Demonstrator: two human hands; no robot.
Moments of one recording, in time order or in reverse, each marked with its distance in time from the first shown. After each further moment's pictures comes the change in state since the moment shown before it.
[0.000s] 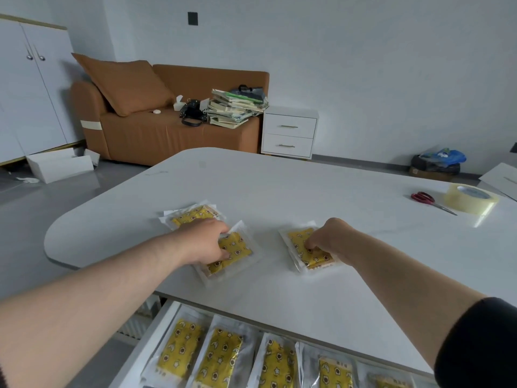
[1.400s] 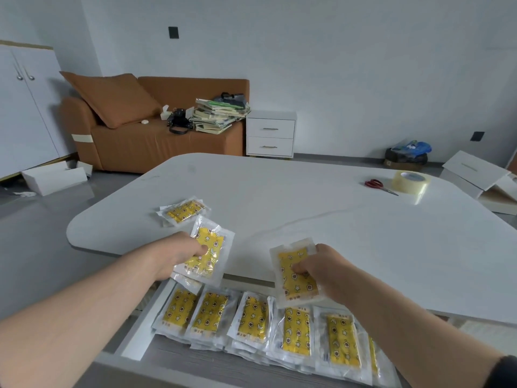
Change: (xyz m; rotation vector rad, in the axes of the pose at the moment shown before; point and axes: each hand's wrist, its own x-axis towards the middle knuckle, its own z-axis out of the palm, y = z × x) left_hand -0.103 0.025 0.004 -0.891 -0.095 -0.374; right_hand -0.137 0.090 -0.008 0.455 -0.086 0.030
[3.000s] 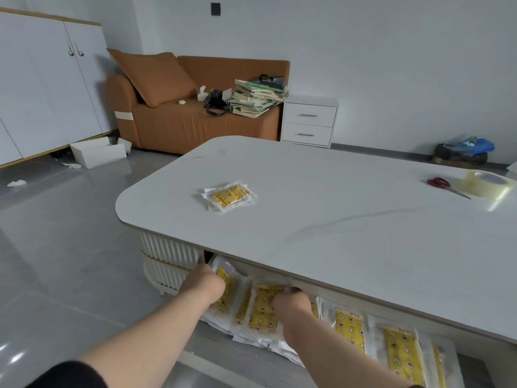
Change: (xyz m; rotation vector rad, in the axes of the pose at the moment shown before) left_hand 0.031 -0.101 0.015 0.346 0.293 -0.216; right_hand 0.010 0.031 0.182 -0.365 -0.086 0.126
